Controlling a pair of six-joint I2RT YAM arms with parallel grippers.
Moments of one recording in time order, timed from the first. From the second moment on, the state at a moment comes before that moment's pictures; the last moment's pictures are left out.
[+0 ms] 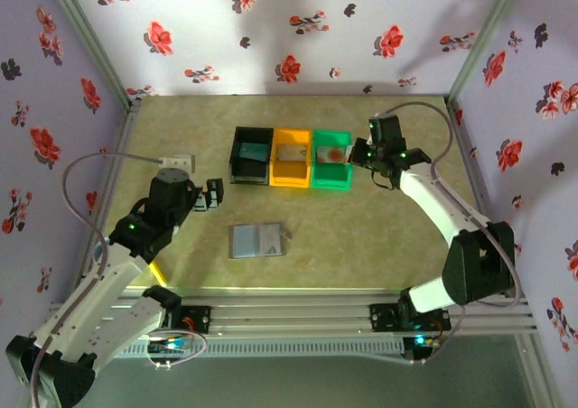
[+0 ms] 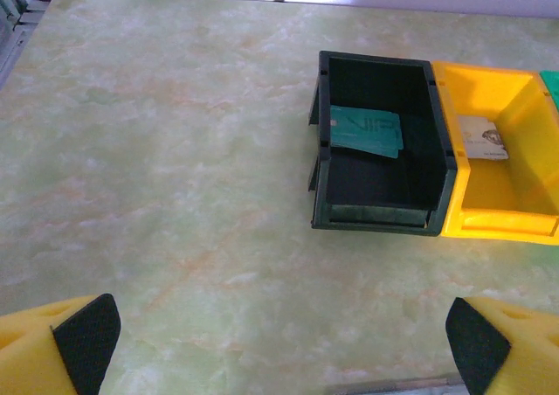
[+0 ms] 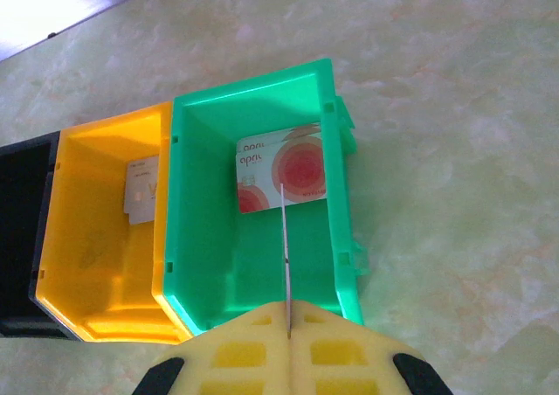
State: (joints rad) left arm -0.51 0.83 0.81 -0.57 -0.33 -0.31; right arm 0.31 1.46 1.15 -0.46 -0.04 0.53
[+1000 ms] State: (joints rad) left arm -0.50 0.84 0.81 -0.57 -0.33 -0.31; right arm 0.31 1.82 1.36 -0.37 -0.21 0.51
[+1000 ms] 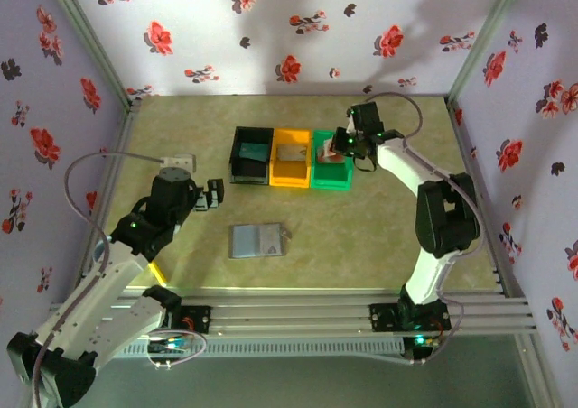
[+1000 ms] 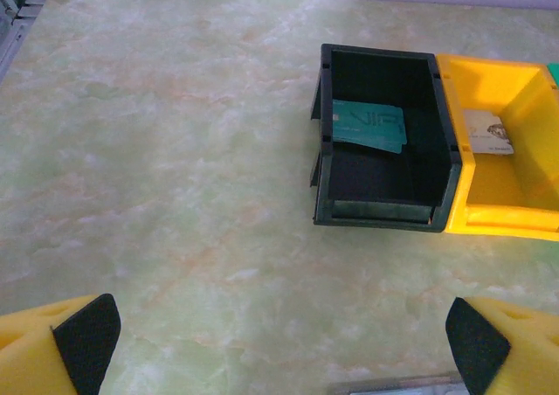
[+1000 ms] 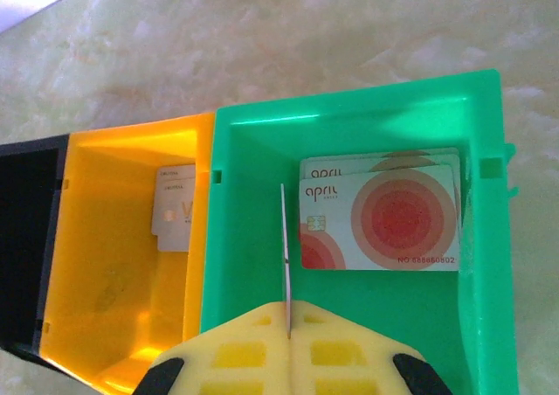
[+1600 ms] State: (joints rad) left arm -0.50 0.85 0.81 -0.57 -0.33 -0.31; right arm 0.29 1.93 1.43 -0.36 -0.27 0.49
